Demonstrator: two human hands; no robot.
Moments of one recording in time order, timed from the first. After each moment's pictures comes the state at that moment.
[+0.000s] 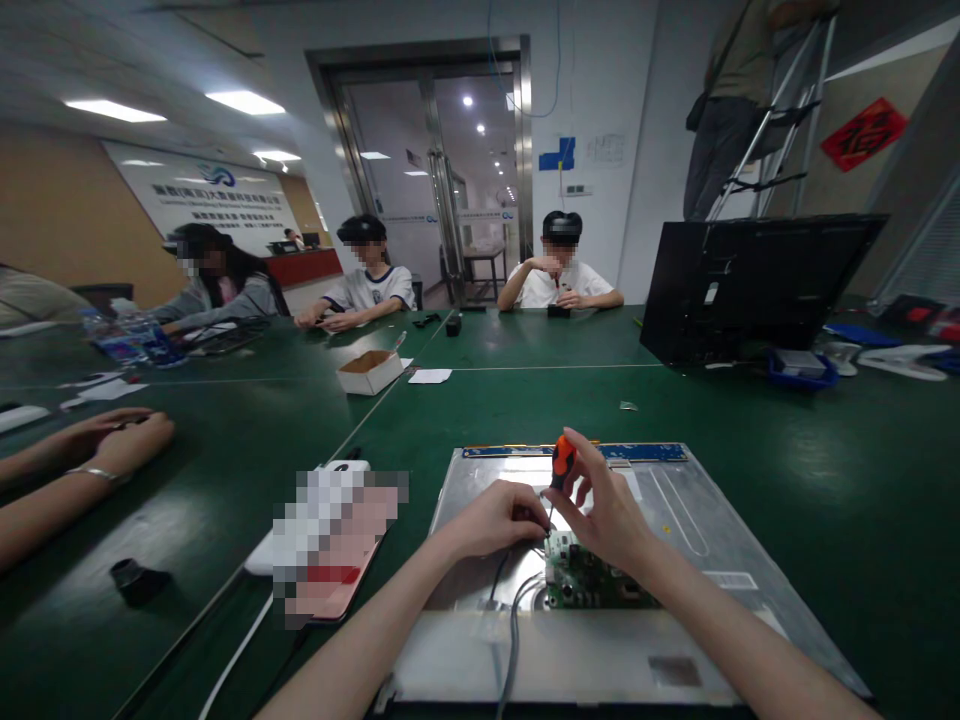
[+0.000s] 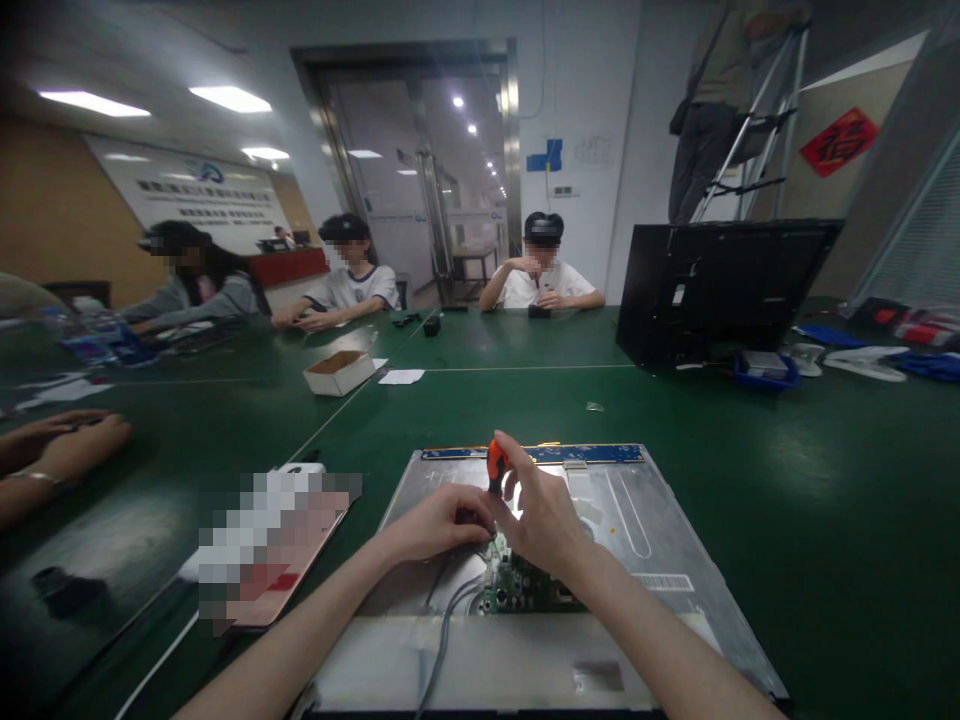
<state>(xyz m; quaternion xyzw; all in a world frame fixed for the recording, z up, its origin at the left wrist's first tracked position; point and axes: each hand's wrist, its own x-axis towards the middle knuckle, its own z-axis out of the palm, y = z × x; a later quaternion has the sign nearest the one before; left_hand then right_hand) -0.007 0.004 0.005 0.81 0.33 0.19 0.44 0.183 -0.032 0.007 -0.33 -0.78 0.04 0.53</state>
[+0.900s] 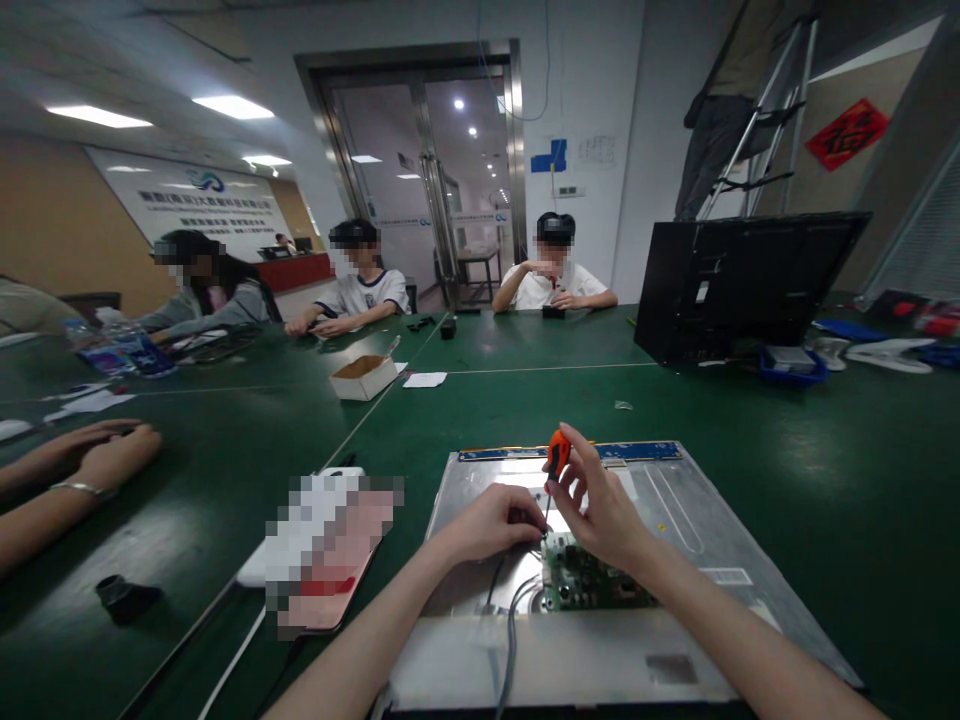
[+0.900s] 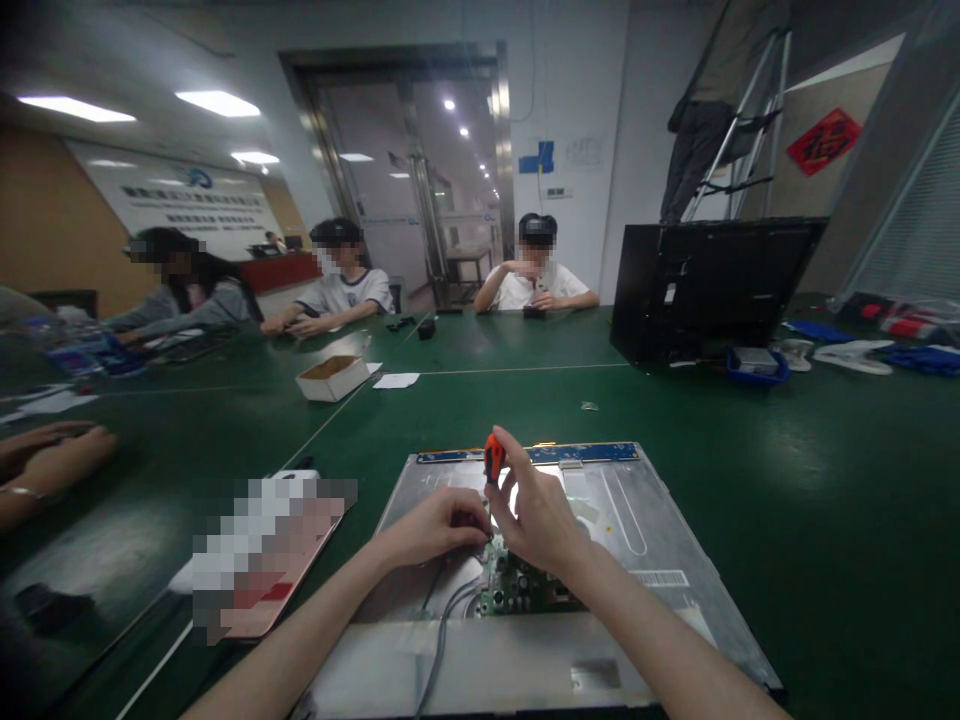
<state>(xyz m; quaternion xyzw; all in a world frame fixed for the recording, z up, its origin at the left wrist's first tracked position) -0.008 0.003 0.005 0.79 0.37 0.18 0.46 0.181 -0.032 0.008 -0.34 -0.77 0.10 0.53</state>
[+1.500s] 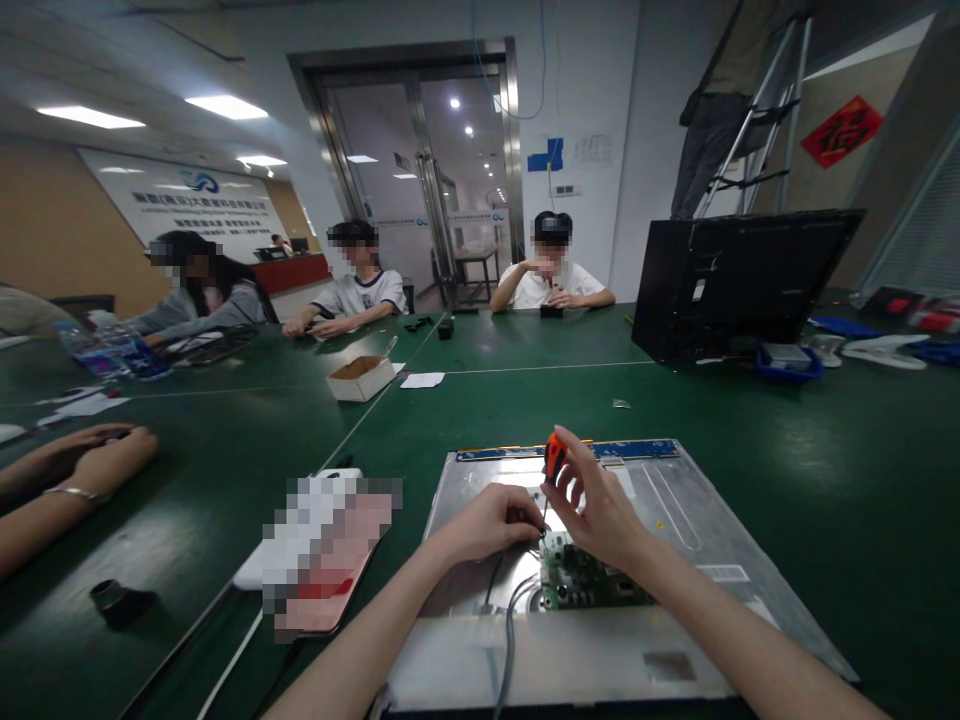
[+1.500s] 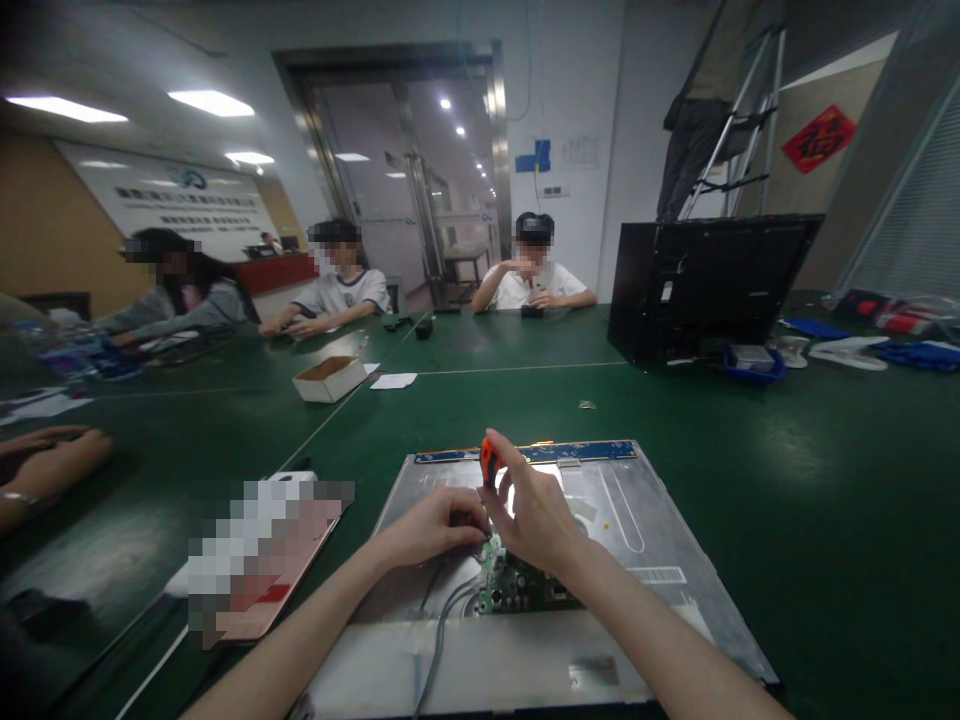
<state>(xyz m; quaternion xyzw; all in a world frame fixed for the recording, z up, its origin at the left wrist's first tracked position) -0.009 0.001 0.008 0.78 0.37 0.18 0.46 0.180 -0.031 0.007 -0.32 -0.79 0.06 0.52</state>
